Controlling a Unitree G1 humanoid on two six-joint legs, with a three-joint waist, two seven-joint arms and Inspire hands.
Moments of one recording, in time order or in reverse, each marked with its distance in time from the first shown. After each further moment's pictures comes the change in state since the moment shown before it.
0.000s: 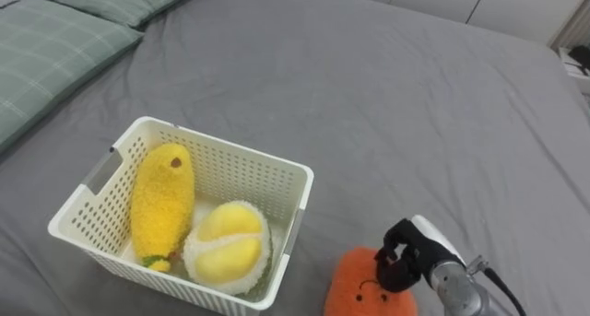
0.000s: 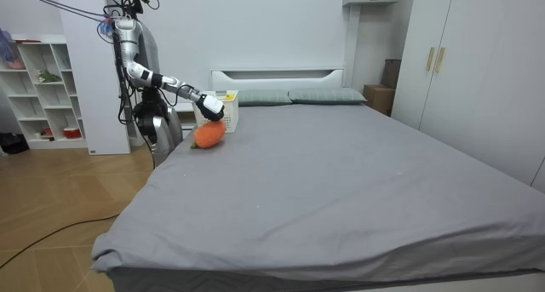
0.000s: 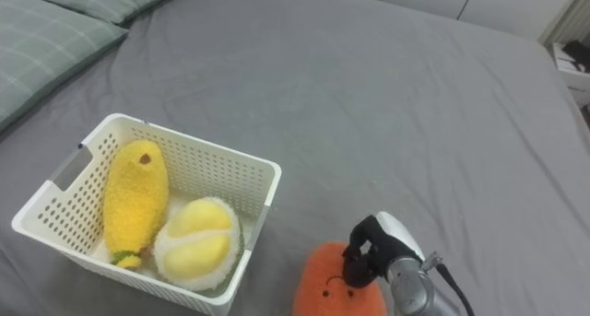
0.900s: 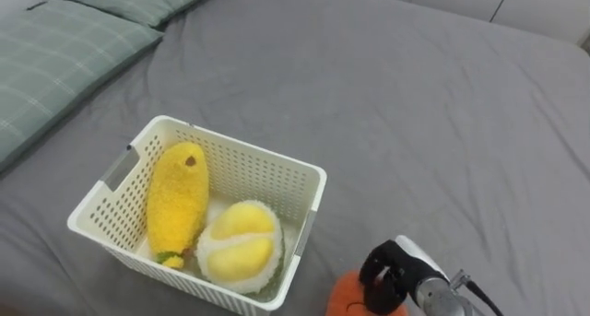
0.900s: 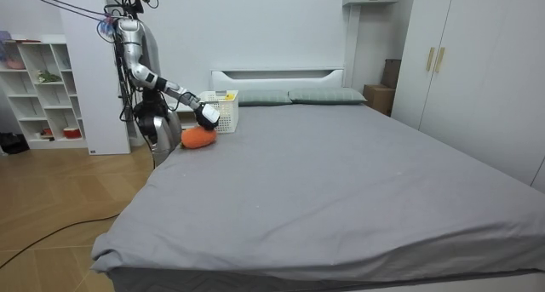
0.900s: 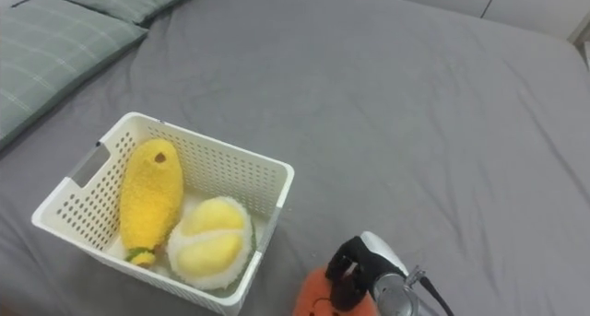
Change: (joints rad) left arm -0.028 -0.007 -0.062 -0.004 0.001 0.043 0.012; right arm 0.000 0.005 0.125 0.143 0.028 0.022 0.013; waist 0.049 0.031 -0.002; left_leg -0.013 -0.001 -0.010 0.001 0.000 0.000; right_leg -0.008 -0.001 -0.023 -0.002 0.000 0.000
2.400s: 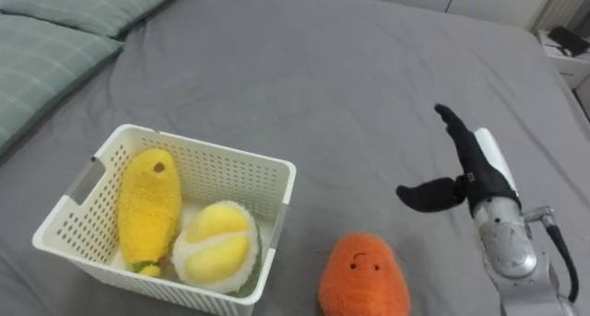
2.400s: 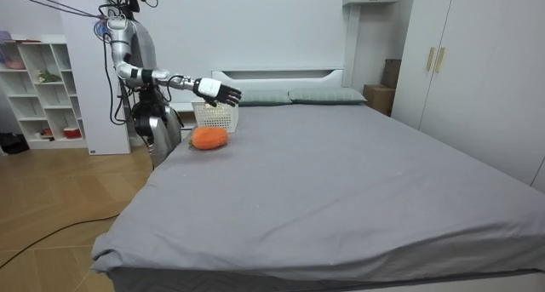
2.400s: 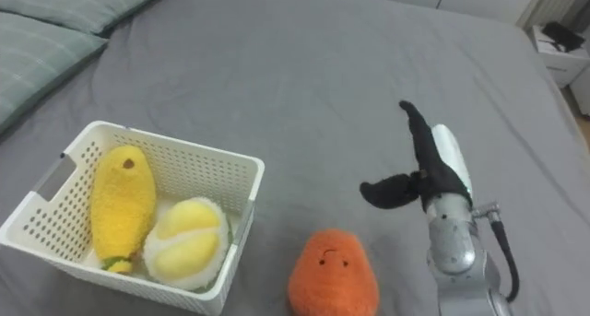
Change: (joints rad) left arm -0.033 0.015 0.097 0.083 0.000 -0.085 0.018; right arm 0.029 -0.064 -0.261 -0.317 0.171 -0.041 -0.169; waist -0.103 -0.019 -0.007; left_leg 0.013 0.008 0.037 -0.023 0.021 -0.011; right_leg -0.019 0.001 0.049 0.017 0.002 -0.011
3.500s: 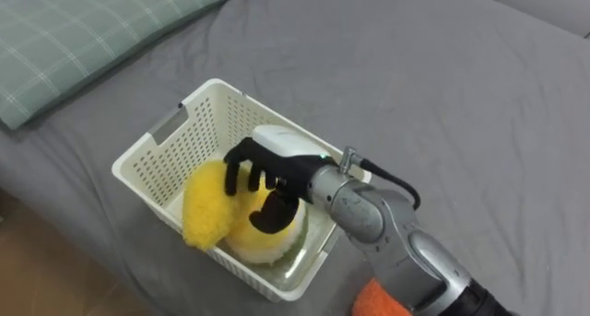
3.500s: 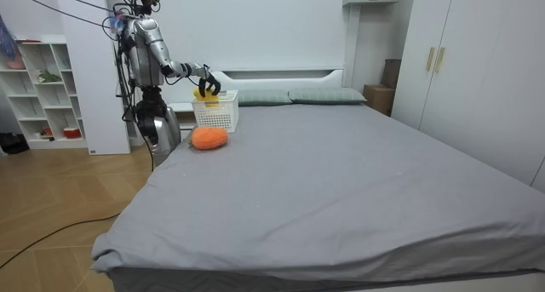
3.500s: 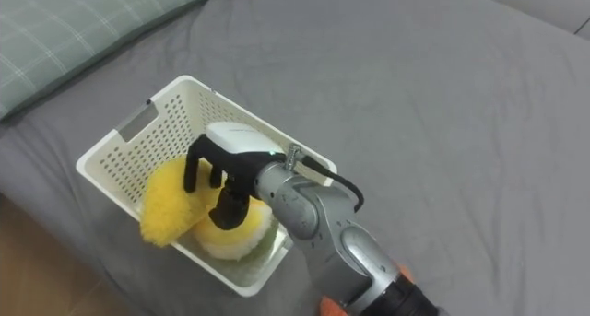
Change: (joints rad) left arm -0.128 0.057 -0.196 0.035 0.001 0.001 -0.037; right arm -0.431 0.078 0.637 -0.087 -0.246 0.039 0.362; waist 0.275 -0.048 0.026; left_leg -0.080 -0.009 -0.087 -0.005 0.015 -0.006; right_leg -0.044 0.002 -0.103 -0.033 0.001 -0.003
